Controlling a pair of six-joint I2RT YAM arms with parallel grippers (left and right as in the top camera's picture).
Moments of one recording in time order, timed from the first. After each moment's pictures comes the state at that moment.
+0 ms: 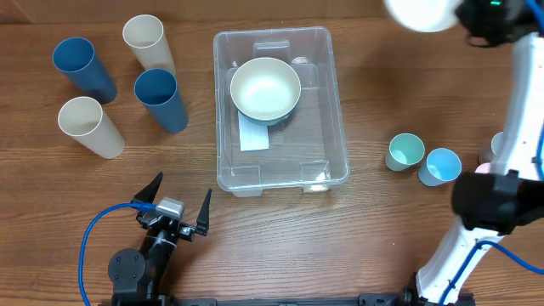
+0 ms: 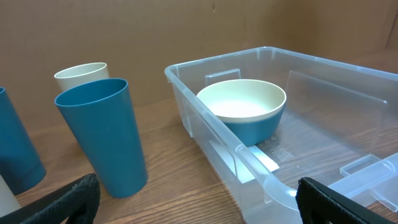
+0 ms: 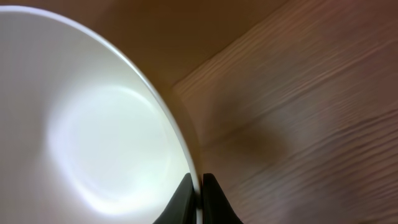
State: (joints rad) left arm 0.04 0.01 0.01 -0.05 0.35 0.12; right arm -0.16 2.11 2.49 -1.25 -0.22 0.49
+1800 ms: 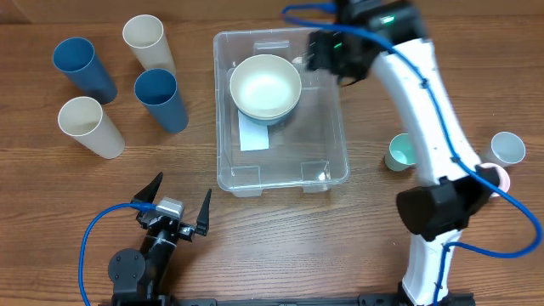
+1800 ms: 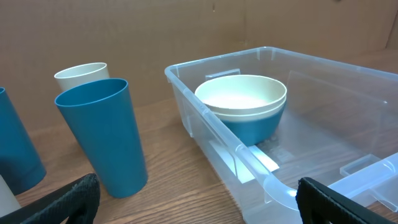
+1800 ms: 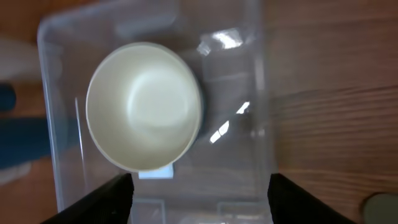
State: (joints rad) left arm 0.04 0.01 0.01 -0.05 0.35 0.12; right arm 0.30 2.10 2.38 -1.39 -0.09 0.44
